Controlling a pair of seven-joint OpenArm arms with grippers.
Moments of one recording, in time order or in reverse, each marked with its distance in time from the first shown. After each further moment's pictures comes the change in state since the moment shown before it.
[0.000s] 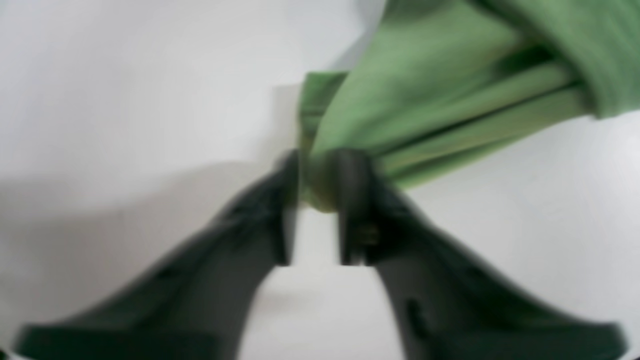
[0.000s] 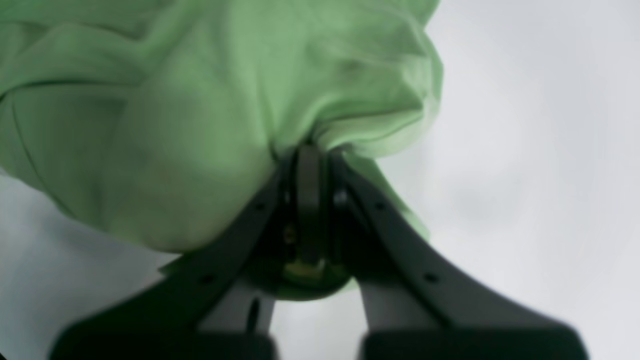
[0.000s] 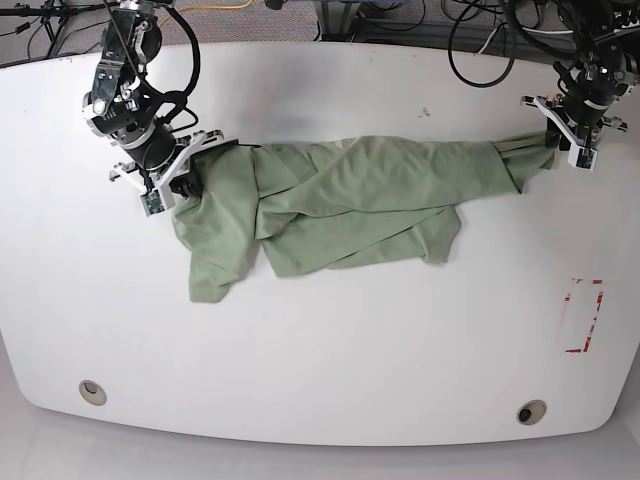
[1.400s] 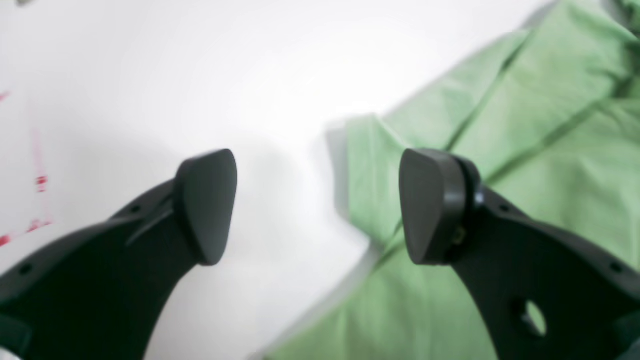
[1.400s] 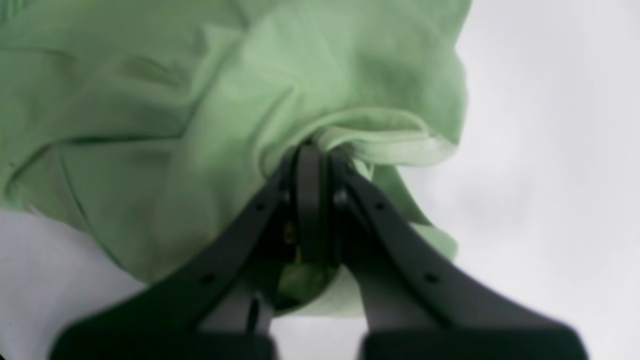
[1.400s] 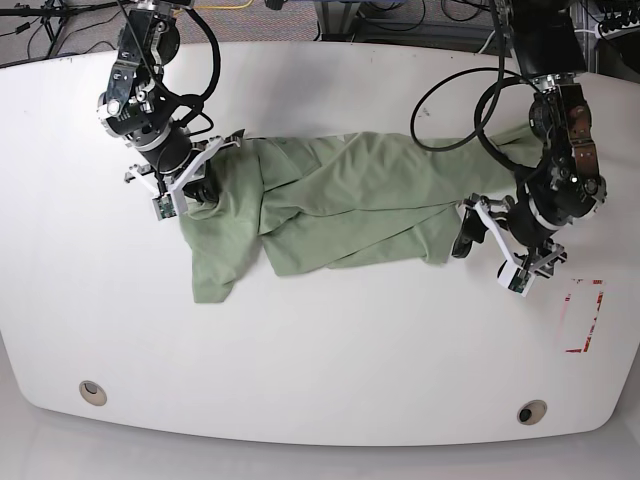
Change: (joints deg) left arm -26.9 0.2 20.3 -2.0 -9.2 -0.2 11.6; right arm 1.4 -4.9 -0.2 0.0 -0.9 -0.5 0.0
